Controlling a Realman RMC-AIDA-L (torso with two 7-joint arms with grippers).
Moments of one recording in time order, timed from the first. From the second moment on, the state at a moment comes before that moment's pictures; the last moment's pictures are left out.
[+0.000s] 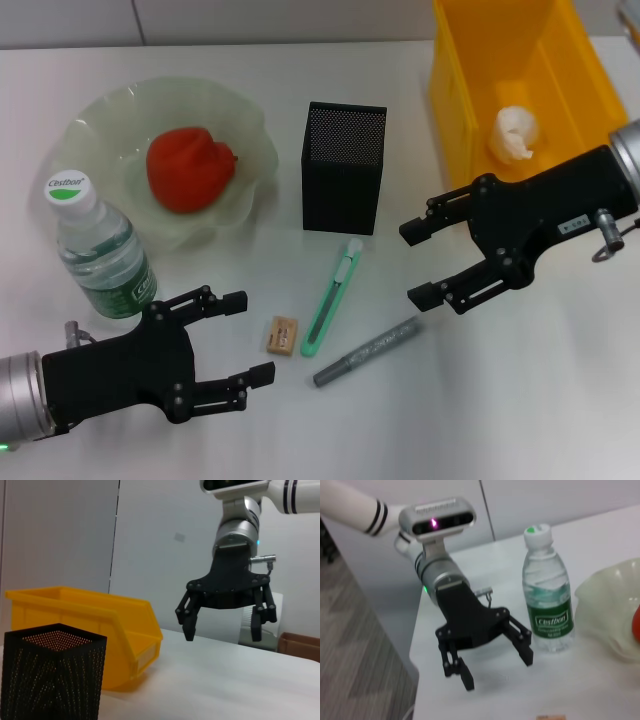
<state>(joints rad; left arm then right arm) -0.32 -2.06 0.81 0.38 1.84 1.66 -0.84 0.72 2.03 -0.90 -0.85 -2.17 -1.82 1.58</state>
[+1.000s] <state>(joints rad) -0.31 -2.06 0.80 0.36 1.84 1.64 -0.85 1.00 2.08 -1.39 -0.83 -2.35 -1.51 1.59</state>
